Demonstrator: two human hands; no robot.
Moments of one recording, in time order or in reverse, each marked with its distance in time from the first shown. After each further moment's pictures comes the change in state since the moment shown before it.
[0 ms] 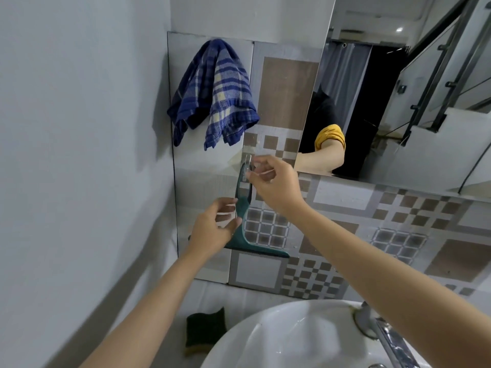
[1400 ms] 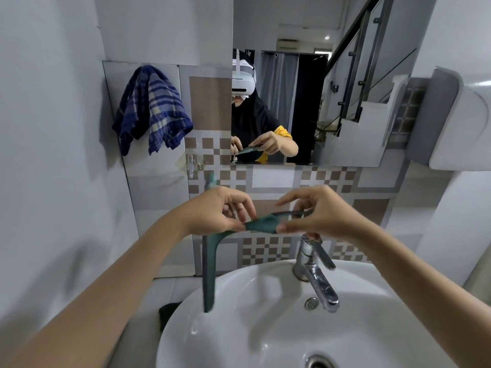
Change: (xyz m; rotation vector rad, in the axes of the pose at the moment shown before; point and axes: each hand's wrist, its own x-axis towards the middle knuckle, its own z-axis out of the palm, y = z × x) left_hand -0.039 0.158 0.003 0.202 -0.778 0.197; right_hand -0.146 -0.054 -0.188 -0.060 -0.383 0.296
